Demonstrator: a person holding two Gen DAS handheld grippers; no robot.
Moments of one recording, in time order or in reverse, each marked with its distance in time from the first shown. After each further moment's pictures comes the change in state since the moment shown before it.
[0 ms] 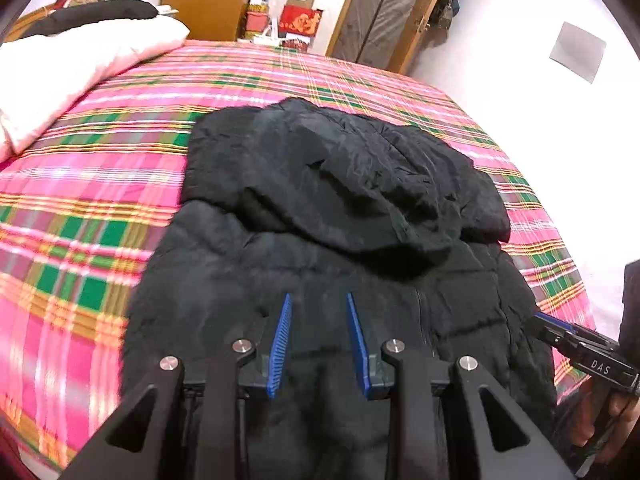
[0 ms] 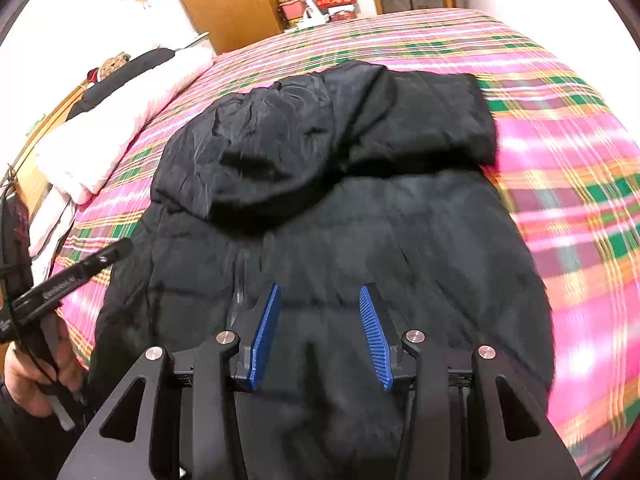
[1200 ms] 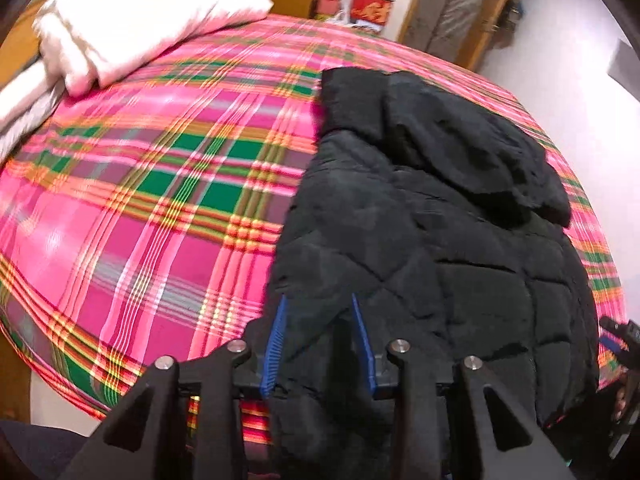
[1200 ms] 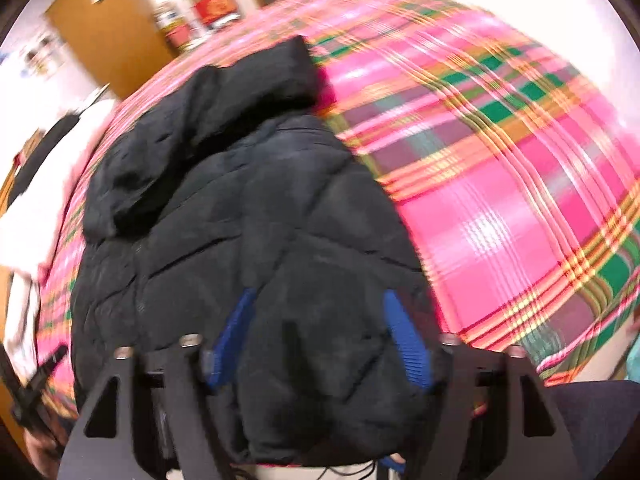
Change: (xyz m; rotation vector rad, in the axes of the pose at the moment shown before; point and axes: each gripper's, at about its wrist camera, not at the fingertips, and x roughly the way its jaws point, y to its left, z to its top) left arm -0.014 0.096 -0.050 -0.148 0.066 0.189; right arm -0.019 -0.101 -0.041 0.388 0.022 -0.173
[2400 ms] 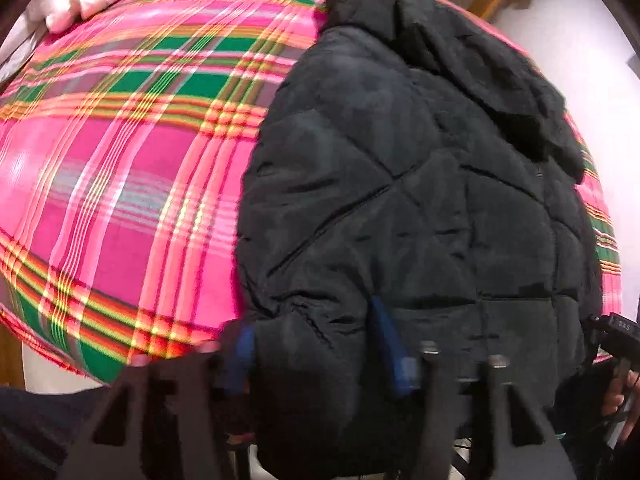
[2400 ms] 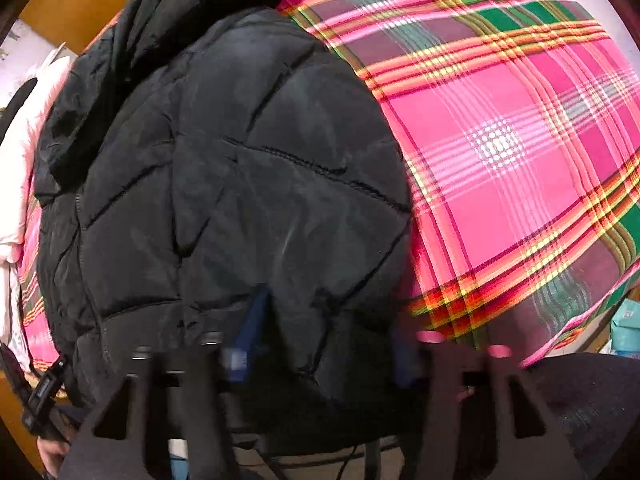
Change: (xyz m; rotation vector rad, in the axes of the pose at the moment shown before) left arm 0.033 -0.004 -0.032 -0.008 0.239 -0.046; right arm 0.035 -0.002 -0.010 -0.023 0.267 -0.055
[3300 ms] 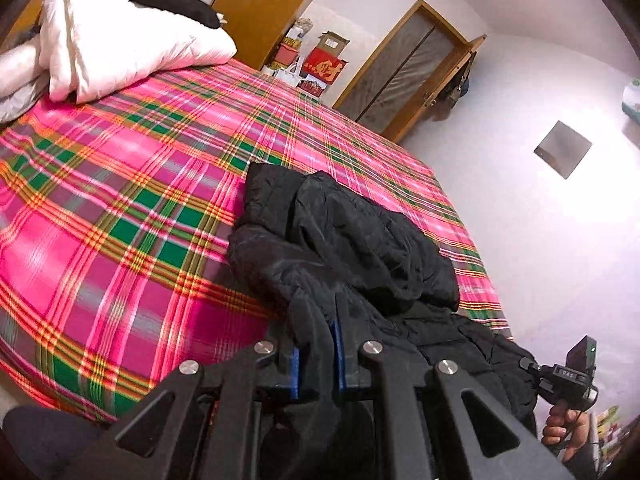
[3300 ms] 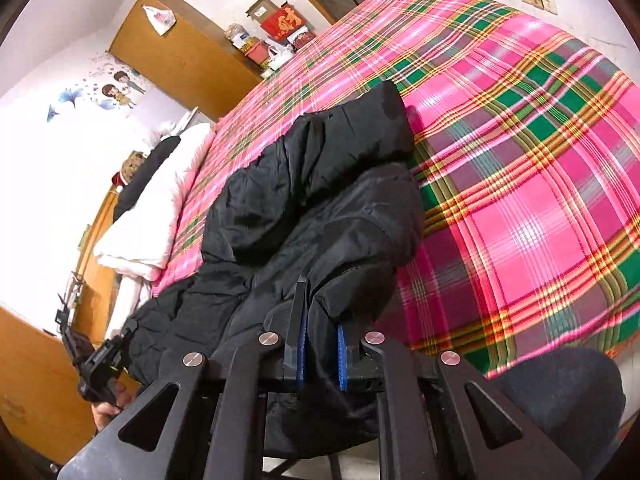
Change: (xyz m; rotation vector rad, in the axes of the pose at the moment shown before) left arm -0.161 0.014 0.018 -0.051 -0.409 -0.347; right arm -0.122 -0.028 -0.017 -0.048 -0.277 0.486
